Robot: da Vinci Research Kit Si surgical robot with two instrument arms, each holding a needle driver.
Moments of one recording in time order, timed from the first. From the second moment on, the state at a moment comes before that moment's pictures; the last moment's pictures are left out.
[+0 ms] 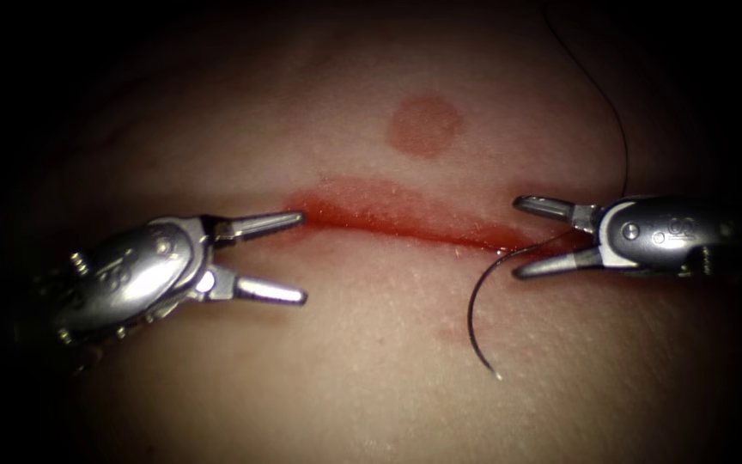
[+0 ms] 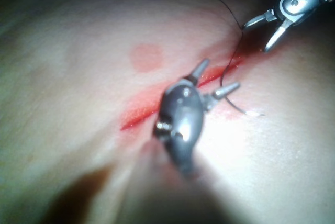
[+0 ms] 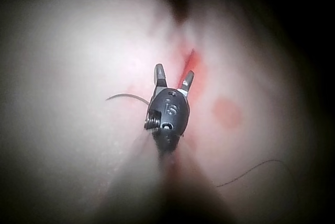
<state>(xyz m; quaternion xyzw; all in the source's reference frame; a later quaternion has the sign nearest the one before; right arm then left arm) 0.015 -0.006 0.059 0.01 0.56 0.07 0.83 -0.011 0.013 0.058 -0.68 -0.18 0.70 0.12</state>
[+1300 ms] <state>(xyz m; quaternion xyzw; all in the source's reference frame) 0.014 -0.007 0.060 -0.01 0.54 0.06 0.84 -0.013 0.012 0.058 -0.69 -0.17 0.70 0.10</state>
